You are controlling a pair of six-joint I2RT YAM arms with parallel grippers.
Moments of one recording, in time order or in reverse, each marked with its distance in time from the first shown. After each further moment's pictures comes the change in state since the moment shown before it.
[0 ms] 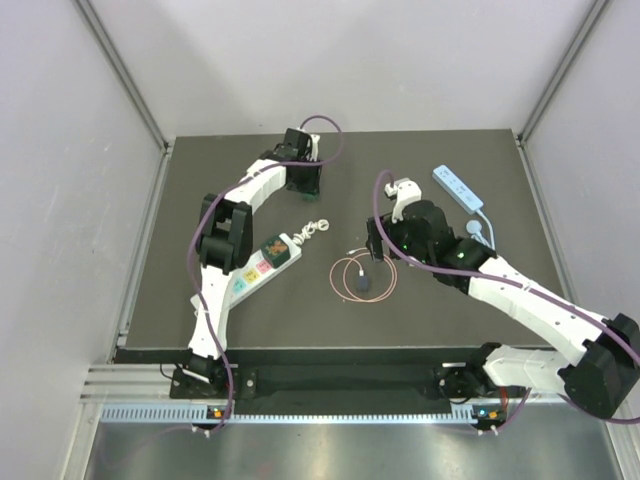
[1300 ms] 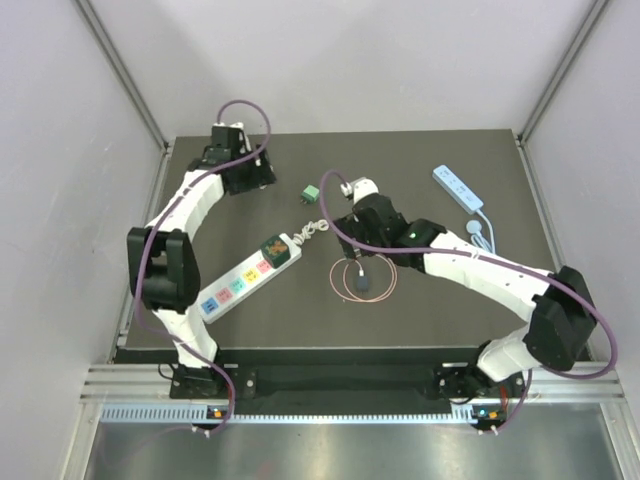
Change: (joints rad) left arm 0.225 -0.570 -0.491 0.073 0.028 -0.283; right arm 0.137 0.314 0.252 -0.127 0.126 0.001
